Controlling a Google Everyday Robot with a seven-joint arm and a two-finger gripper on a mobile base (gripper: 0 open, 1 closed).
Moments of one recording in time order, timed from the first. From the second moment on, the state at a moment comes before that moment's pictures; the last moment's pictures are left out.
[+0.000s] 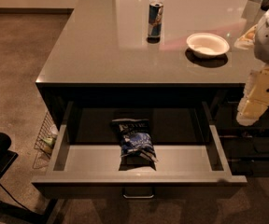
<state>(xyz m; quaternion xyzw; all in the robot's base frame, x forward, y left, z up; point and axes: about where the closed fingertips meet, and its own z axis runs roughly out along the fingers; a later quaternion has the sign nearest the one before) 0.438 -0.217 0.976 -0.60 0.78 -0.03 0.16</state>
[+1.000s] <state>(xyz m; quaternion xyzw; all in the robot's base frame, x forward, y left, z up) 0.452 -0.185 0.918 -0.56 0.80 0.02 0.22</state>
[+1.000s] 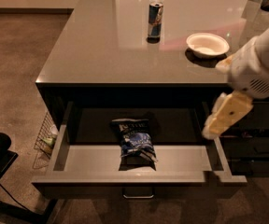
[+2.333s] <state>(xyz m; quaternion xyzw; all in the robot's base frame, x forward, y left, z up) 0.498 -0.104 0.814 -0.51 0.83 0.04 0.22</state>
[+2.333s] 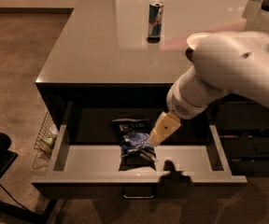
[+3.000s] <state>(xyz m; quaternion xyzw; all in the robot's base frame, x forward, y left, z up) 0.557 -0.056 0.719 -0.47 0.85 0.09 0.22</state>
